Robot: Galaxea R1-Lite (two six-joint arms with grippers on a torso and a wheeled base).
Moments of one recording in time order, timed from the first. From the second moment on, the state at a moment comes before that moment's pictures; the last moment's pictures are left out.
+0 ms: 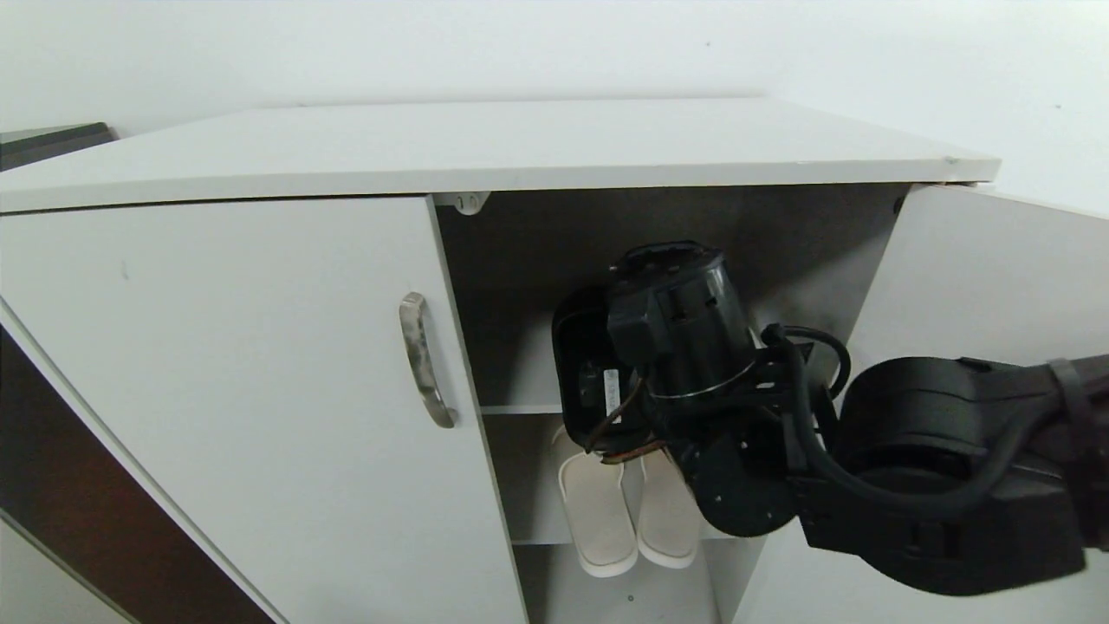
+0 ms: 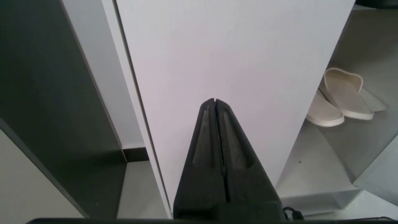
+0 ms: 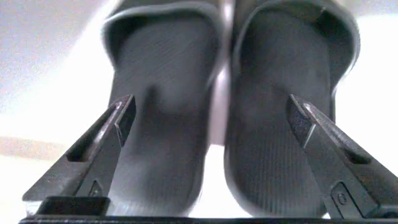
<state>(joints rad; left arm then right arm) 0.00 0.00 0.00 0.00 -0.05 0.03 1.01 1.87 -1.32 -0.14 -0.81 0.31</state>
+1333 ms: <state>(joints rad) 0.00 0.00 0.00 0.00 -0.05 0.03 1.07 1.61 -0.93 -0.35 -0.58 0.23</state>
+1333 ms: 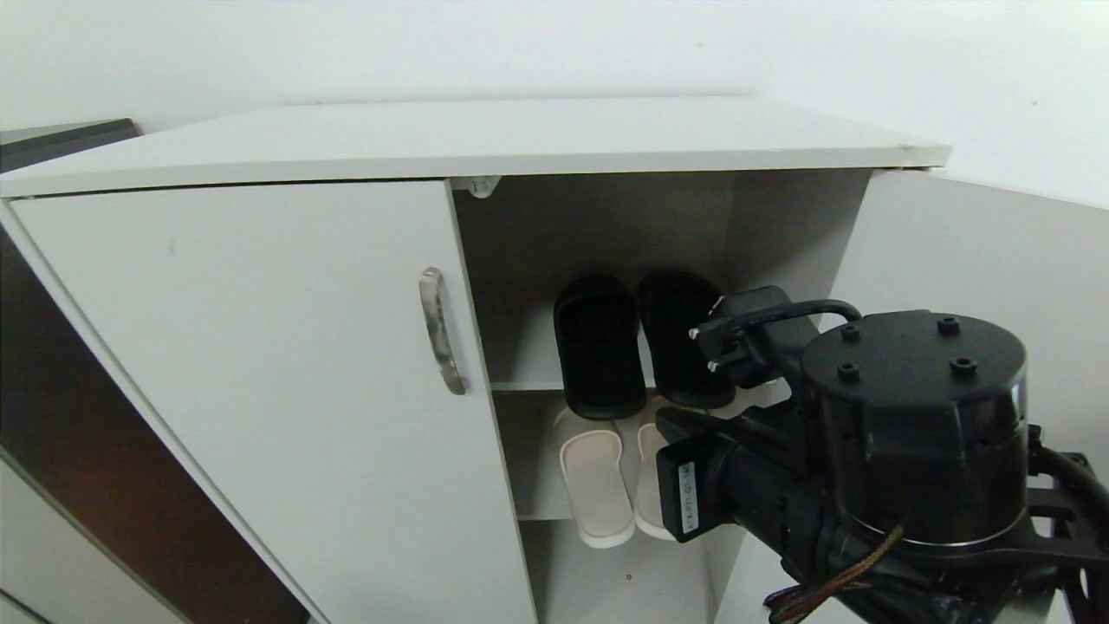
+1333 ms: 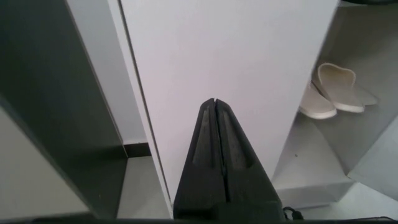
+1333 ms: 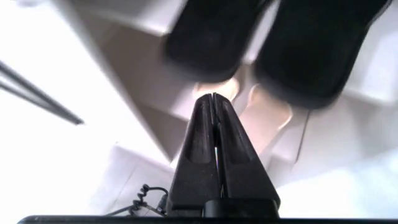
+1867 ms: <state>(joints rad) 0.00 0.00 0.00 0.00 -0.05 0.02 1.07 1.61 -0.92 -0.37 -0.58 0.24</state>
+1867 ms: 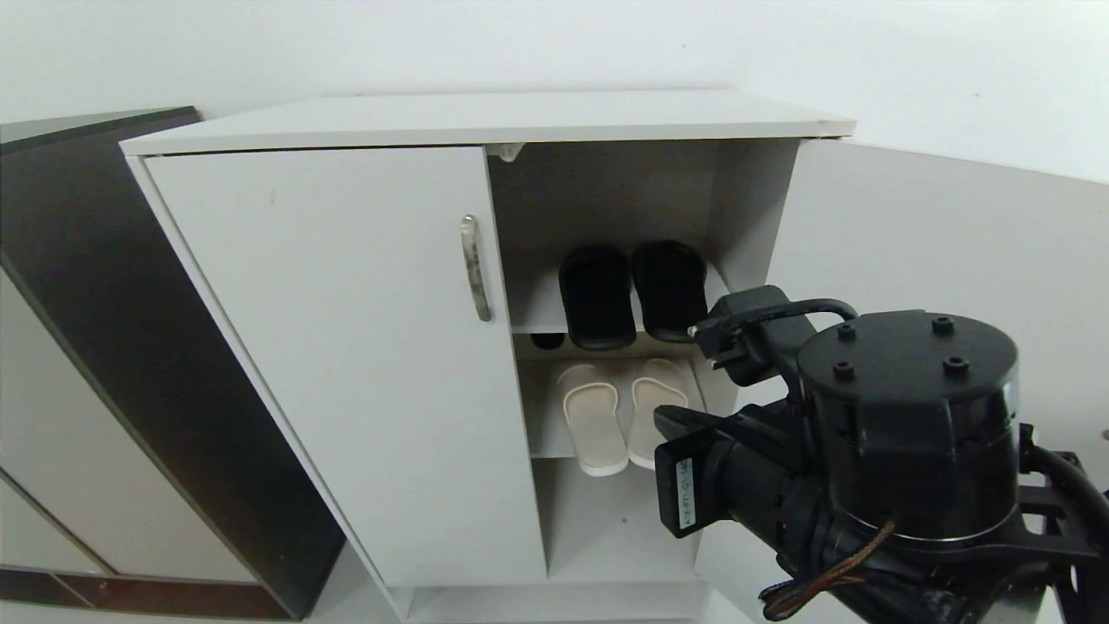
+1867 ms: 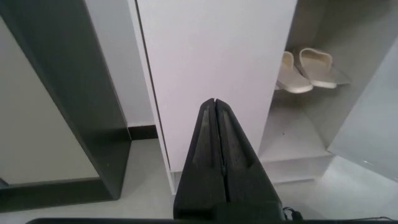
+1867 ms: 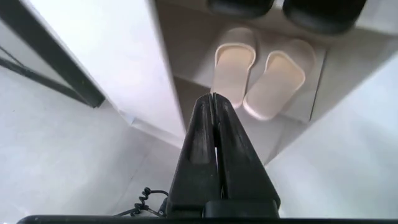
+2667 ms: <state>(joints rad) 0.00 0.00 0.00 0.00 -0.05 0.03 1.06 1.62 -0.89 -0.40 -0.57 0.21</state>
